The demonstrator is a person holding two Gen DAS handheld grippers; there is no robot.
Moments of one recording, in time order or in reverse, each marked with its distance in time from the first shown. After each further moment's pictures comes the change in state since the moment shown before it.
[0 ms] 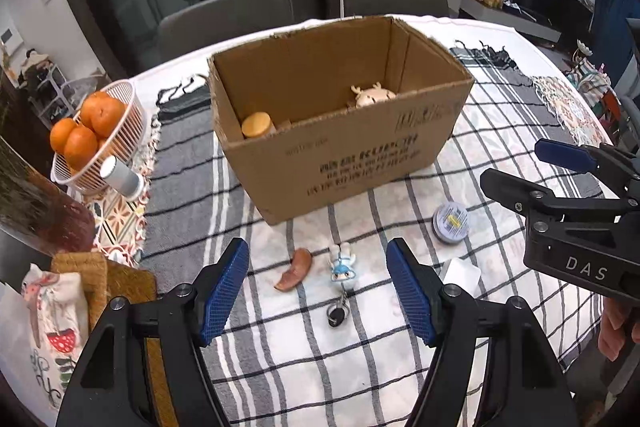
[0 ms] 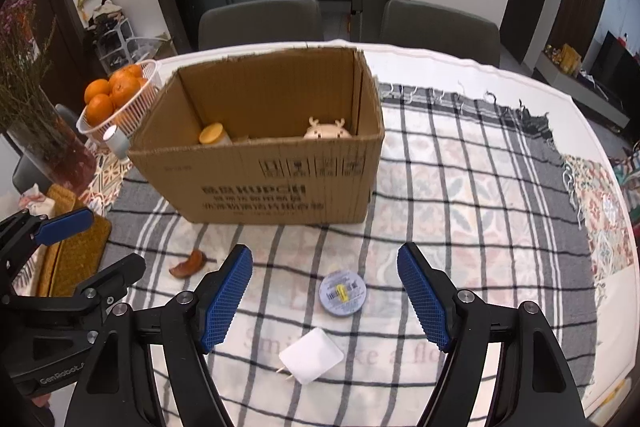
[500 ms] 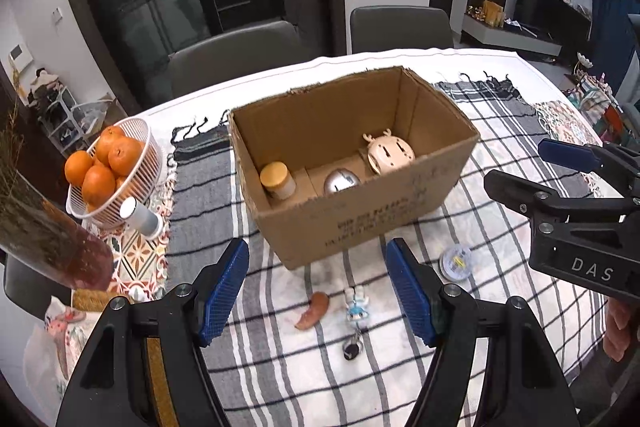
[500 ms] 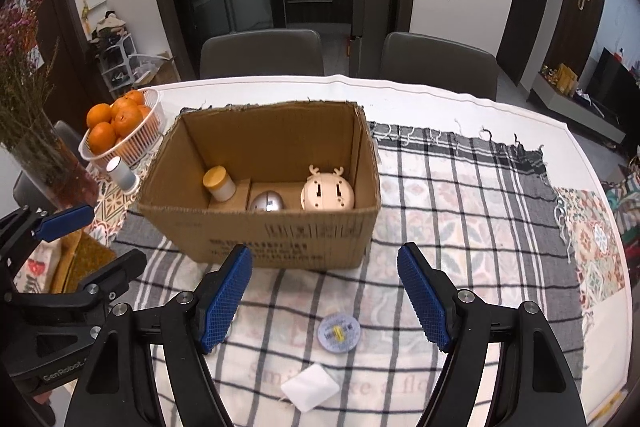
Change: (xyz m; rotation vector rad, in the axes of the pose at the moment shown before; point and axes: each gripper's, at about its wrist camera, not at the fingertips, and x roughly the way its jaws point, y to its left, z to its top) left arm -0.024 0.011 0.029 0.010 -0.103 0.029; right arm -0.021 0.005 0.037 -0.013 -0.084 -0.013
